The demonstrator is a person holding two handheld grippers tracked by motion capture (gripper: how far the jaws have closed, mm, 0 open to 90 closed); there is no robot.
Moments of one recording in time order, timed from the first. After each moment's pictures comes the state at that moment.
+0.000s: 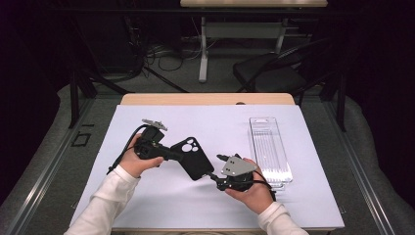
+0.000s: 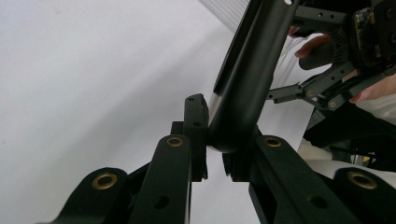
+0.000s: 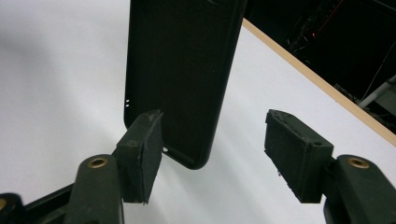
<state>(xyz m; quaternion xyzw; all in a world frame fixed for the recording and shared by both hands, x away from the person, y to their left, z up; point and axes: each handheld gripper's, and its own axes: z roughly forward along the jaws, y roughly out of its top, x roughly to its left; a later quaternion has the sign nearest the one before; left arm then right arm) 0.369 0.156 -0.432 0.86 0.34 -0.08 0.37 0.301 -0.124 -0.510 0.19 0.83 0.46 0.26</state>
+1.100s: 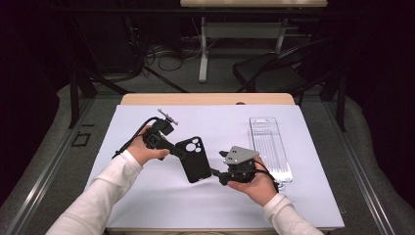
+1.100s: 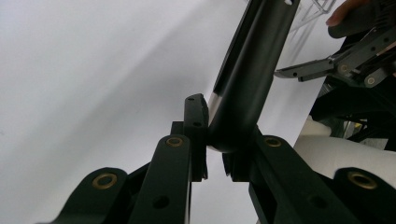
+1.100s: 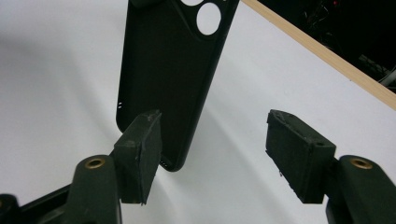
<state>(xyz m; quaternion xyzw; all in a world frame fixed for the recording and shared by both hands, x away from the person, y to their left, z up) 0.399 0.137 -0.430 0.89 0.34 -0.13 0.28 0.317 -0.130 -0.493 0.22 0.84 0.44 0.21</state>
